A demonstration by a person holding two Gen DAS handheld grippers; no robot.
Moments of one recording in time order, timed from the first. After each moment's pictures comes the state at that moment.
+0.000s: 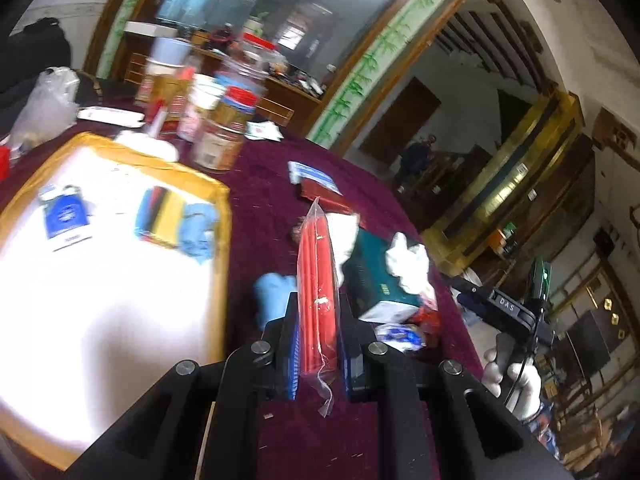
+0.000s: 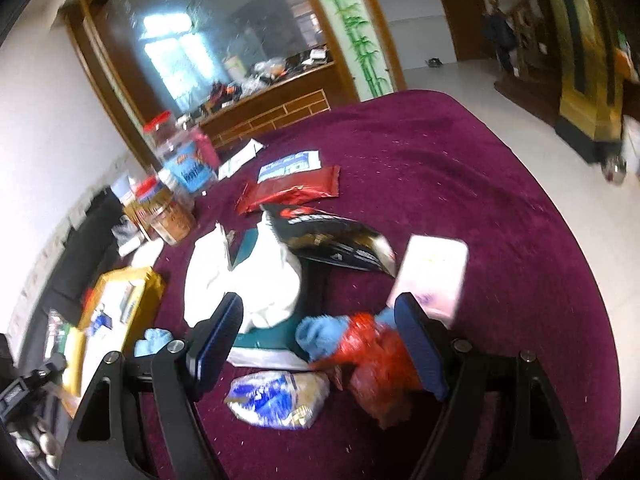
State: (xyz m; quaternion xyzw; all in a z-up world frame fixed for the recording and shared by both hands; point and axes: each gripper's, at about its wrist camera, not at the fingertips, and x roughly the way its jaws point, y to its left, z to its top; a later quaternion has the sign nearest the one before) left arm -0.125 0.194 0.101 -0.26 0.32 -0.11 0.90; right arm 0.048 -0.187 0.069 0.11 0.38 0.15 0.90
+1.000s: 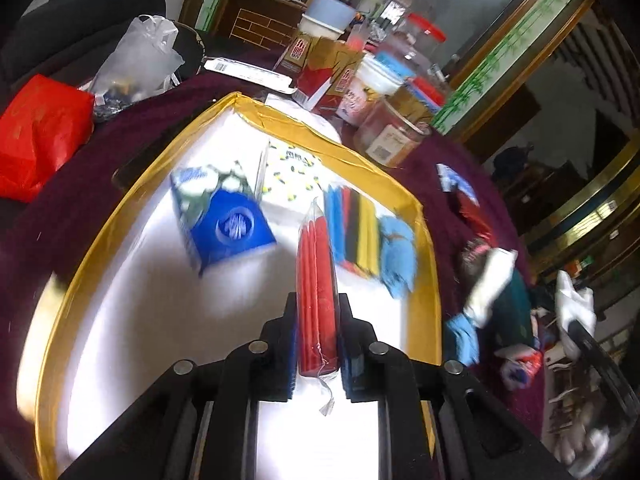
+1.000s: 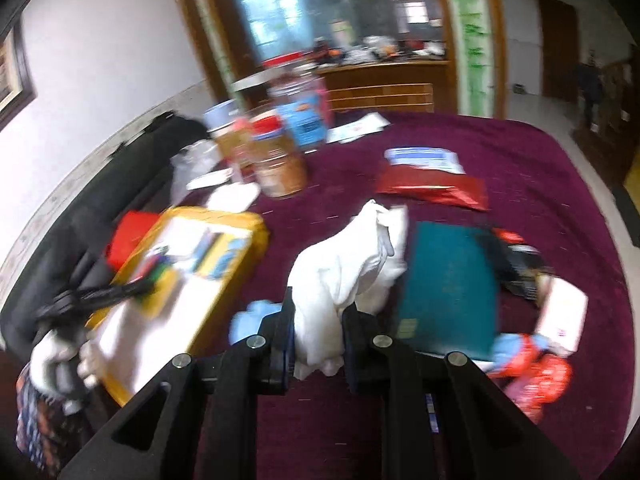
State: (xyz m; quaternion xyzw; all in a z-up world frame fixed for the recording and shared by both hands) left arm -0.064 0.318 0.041 -0.29 0.43 0.04 0.86; right arm 0.010 -0.029 0.106 0.00 0.39 0.29 0.88
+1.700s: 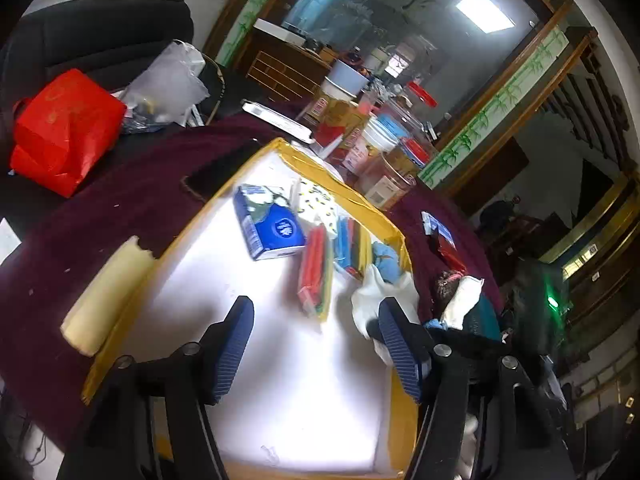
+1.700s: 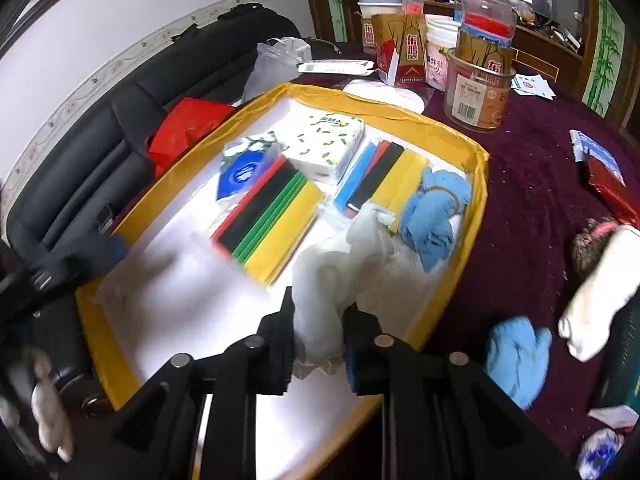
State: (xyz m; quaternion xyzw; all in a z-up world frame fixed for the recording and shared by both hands) left arm -0.163 0.335 0.066 -0.33 0.32 0.06 0.88; right arm -0.009 0.175 0.024 -0.13 0.47 0.38 0.79
